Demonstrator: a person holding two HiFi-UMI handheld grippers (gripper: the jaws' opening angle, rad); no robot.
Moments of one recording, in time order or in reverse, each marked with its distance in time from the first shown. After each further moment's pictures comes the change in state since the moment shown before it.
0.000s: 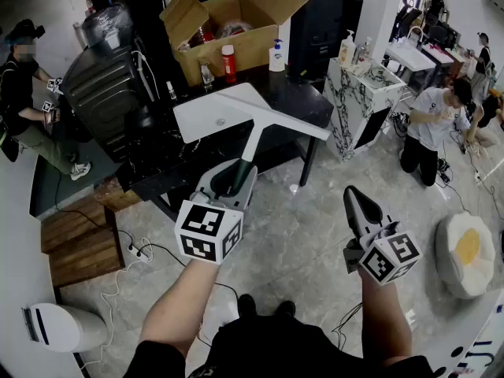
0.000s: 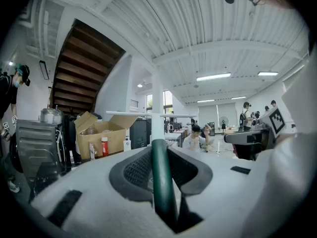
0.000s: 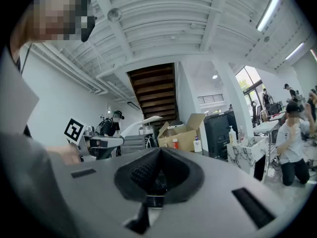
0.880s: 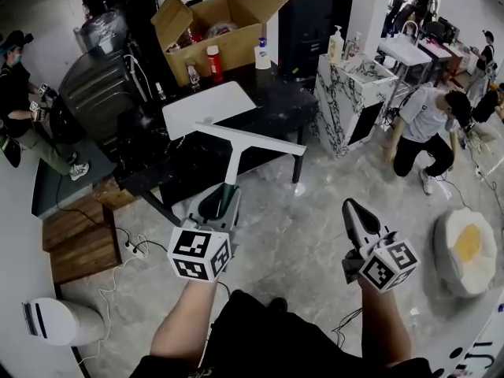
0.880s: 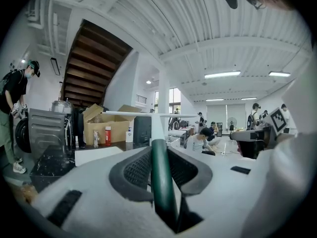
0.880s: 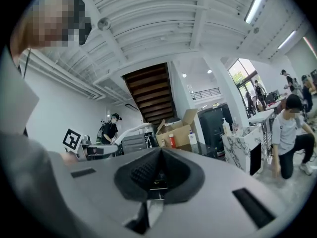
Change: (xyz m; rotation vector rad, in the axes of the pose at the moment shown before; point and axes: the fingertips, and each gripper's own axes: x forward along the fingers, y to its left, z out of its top) left arm -0.013 -0.074 -0.044 -0.074 0.034 0.098; right arm -0.084 -0.061 -0.023 0.093 0.020 0.010
